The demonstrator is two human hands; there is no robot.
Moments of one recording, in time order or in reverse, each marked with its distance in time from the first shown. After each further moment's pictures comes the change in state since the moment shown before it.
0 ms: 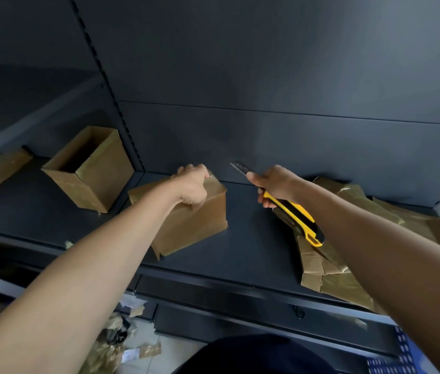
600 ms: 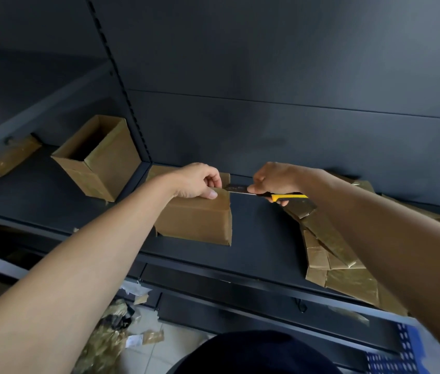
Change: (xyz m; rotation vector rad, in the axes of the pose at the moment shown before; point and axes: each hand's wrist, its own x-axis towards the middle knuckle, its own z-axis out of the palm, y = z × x) left_hand -0.003 -0.023 0.002 -0.212 -0.076 0.333; right_hand -0.006 -0.017 0.000 -0.550 -0.221 -0.100
